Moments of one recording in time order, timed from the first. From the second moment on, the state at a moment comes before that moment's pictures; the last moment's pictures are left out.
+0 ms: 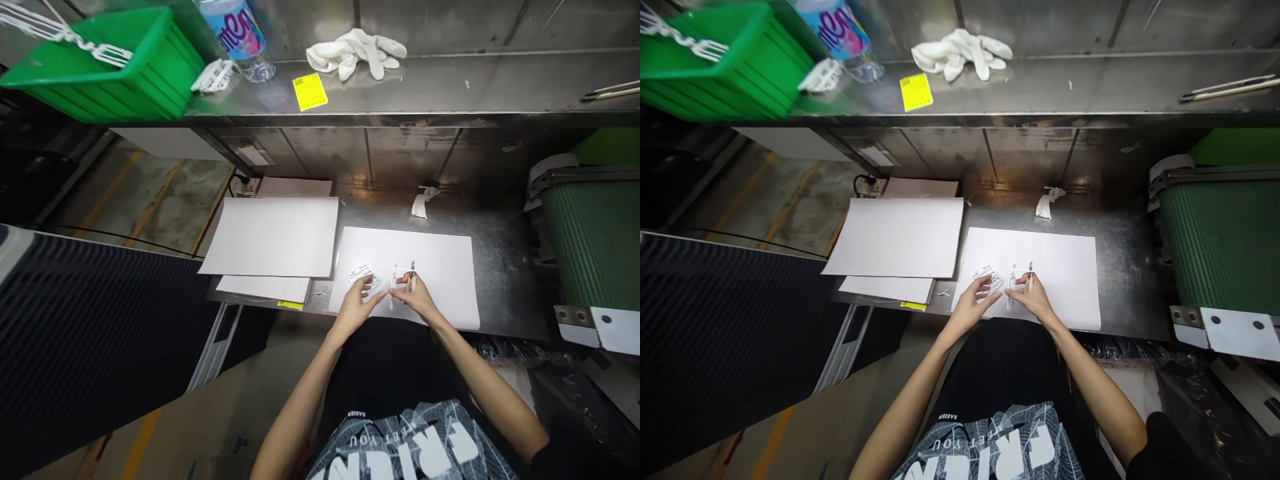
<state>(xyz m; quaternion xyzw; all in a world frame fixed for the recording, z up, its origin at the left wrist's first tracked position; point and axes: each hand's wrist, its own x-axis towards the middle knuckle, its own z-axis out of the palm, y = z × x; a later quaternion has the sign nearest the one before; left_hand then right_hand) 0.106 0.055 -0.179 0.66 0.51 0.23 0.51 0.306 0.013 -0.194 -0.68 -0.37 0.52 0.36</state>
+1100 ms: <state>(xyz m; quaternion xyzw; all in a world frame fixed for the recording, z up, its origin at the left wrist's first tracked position) 0.068 0.036 -0.007 0.55 0.43 0.38 0.61 0.329 0.017 0.016 -0.53 -0.63 0.54 0.17</state>
